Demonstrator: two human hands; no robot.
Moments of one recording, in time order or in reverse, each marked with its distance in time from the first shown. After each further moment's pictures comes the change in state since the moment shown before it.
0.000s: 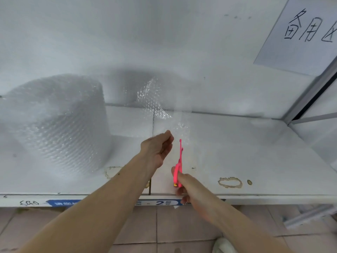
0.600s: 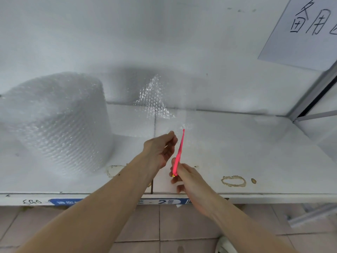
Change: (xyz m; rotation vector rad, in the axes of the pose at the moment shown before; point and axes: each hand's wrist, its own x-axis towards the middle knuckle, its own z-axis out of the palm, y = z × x) left_hand -0.005 -0.002 0.000 0.060 0.003 -0.041; right_hand 0.013 -0.004 0.009 0.043 0.065 -0.143
